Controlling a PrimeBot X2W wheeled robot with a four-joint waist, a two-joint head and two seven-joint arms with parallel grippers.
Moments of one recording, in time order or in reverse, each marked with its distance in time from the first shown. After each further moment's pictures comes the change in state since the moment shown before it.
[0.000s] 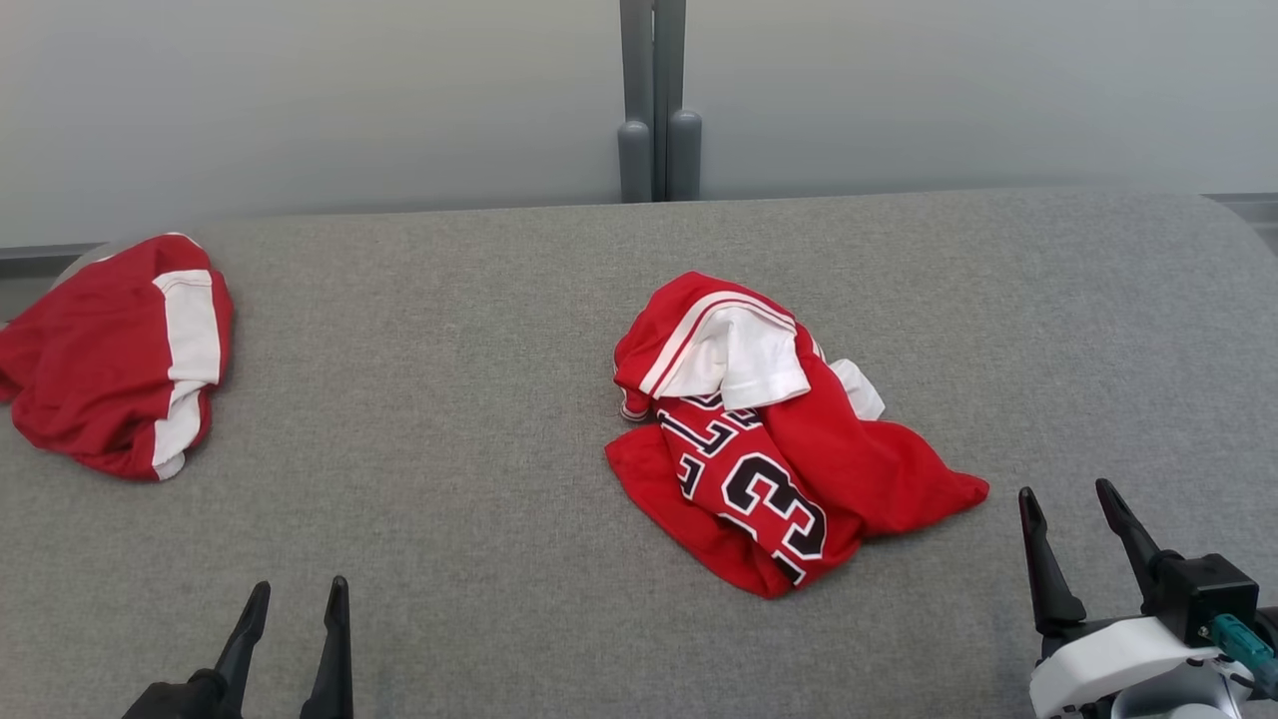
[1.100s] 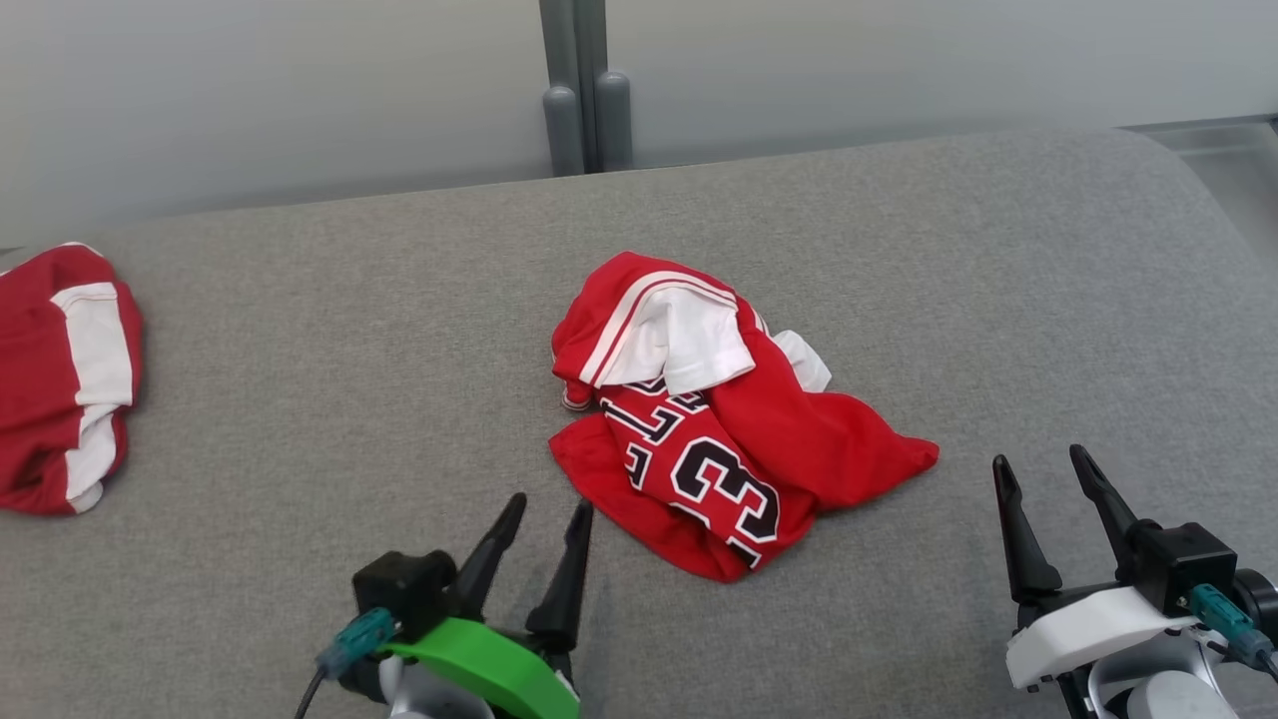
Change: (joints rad) left arm -0.194 -0.098 -0.310 0.043 -0.167 -0.004 0.088; right arm -0.048 0.003 0.037 -0.004 0.008 0.000 0.000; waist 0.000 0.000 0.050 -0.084
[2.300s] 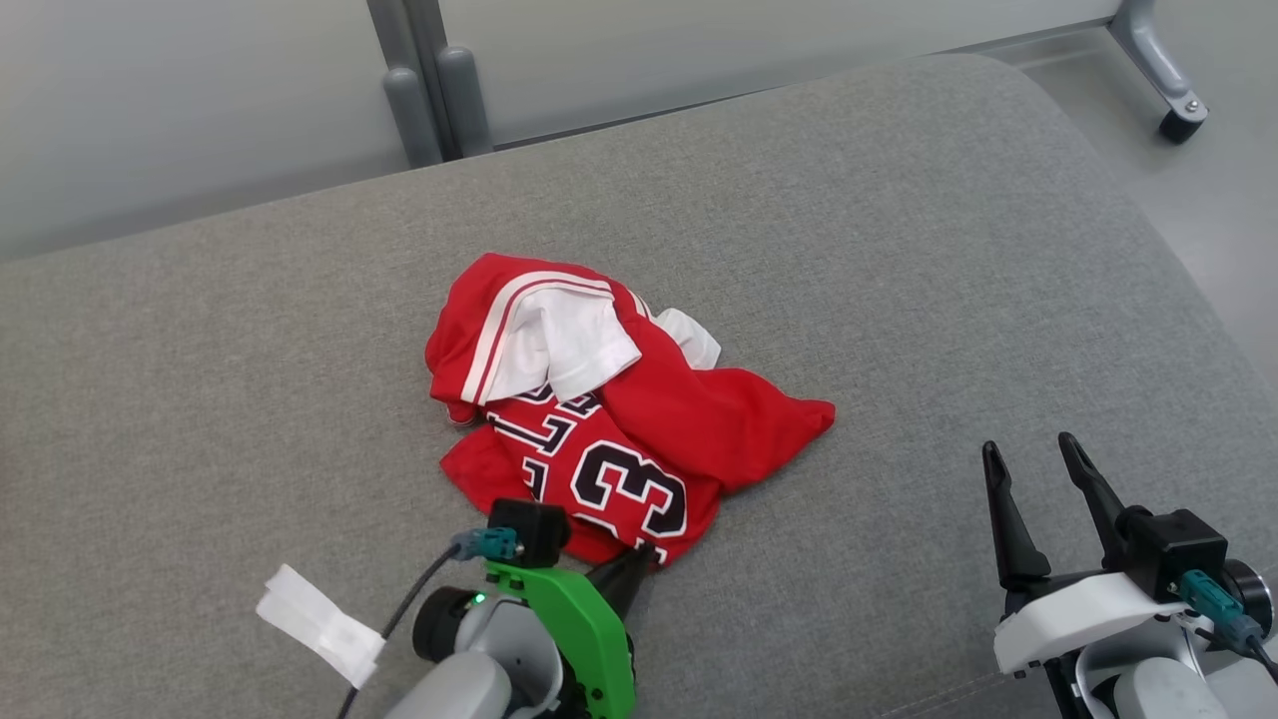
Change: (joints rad) left arm -0.271 0.009 -0.369 0.296 -0.273 0.066 0.262; right arm -0.044 0.023 0.006 0.021 0.014 0.000 0.000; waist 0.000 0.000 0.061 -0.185
